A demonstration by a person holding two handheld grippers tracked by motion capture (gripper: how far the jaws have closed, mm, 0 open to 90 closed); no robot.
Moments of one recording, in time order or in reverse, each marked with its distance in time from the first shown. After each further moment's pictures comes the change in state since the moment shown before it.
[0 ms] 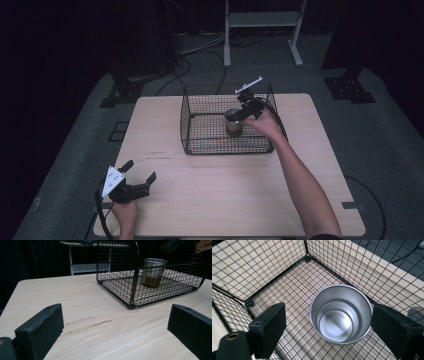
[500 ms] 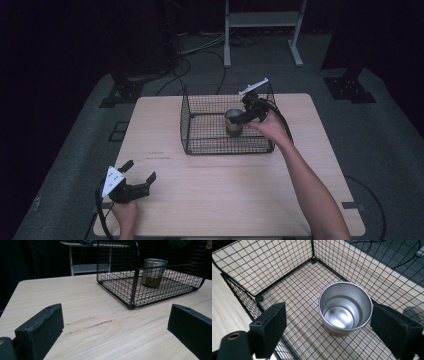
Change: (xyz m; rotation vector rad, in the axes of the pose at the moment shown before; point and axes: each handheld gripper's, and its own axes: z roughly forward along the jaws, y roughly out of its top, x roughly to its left) left arm 0.000 0.000 0.000 -0.002 0.003 0.000; right arm 0.011 -0.009 -0.025 -0.035 0.002 -0.041
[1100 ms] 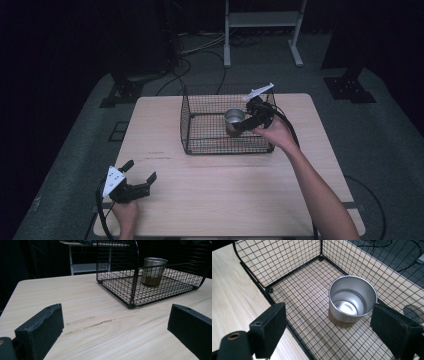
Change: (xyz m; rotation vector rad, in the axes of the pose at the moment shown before) left arm -0.001 0.000 0.001 0.006 -0.001 0.005; right arm 0.013 -0.016 -0.022 -0.022 0.012 -0.054
